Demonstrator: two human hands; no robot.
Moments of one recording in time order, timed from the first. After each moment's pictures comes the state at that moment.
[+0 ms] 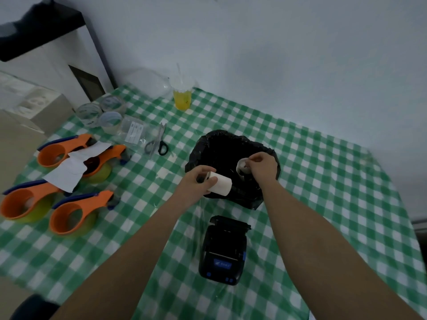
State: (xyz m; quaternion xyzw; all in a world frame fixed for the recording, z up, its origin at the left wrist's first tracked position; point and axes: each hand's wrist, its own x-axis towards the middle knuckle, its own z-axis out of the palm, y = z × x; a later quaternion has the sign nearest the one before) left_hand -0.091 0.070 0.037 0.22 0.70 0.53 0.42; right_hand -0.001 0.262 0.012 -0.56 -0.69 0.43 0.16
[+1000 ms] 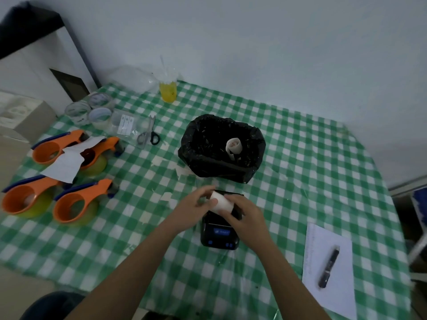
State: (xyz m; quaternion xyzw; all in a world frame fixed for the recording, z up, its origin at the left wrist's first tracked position) left_hand -0.021 -0.006 0.025 0.34 0.71 0.42 0.45; right_hand 0.133 0.080 0.016 -0.34 -0.83 0.42 0.16
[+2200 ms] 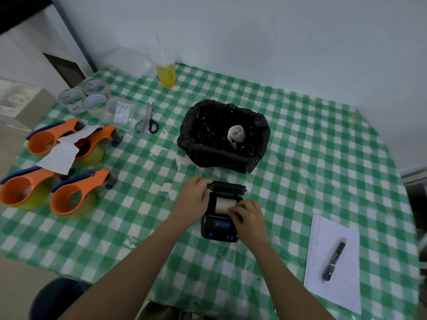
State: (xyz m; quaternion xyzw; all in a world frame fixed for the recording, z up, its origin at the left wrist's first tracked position) left_hand -0.016 0.009 -0.017 0.44 0.81 0.29 0.24; right_hand 0.149 0.087 -0.072 -0.38 -0.88 0.24 0.15
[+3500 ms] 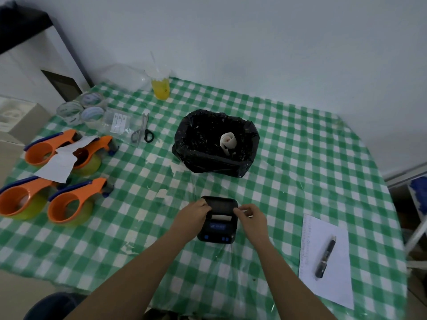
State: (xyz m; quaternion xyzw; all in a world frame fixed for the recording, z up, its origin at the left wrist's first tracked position) left_hand 0.003 -0.008 -0.041 0.55 0.78 0.15 0.25; right_hand 0.159 0.093 -0.044 -0.58 -0.64 0.49 0.13
